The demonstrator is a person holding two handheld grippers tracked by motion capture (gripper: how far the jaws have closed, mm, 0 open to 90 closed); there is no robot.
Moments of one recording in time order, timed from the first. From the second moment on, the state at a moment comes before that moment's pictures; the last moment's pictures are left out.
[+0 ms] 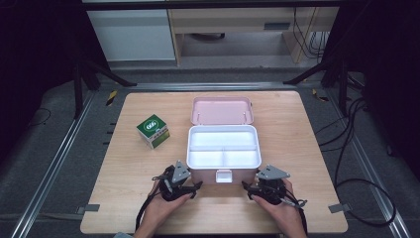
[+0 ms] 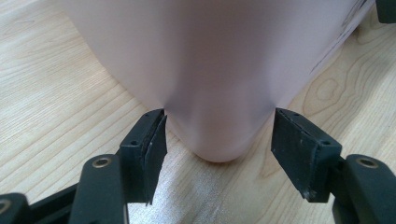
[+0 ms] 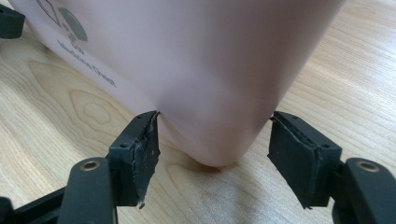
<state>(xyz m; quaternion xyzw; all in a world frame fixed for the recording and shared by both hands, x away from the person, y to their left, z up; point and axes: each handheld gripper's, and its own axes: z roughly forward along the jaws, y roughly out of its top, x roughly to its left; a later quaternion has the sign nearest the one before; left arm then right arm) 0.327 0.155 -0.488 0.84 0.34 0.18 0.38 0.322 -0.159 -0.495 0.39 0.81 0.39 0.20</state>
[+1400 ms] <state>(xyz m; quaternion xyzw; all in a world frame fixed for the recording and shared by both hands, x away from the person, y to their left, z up) 0.432 0.141 -0.303 0.92 0.19 0.14 0.30 0.320 -0.190 -0.500 0.41 0.81 0.37 0.18</state>
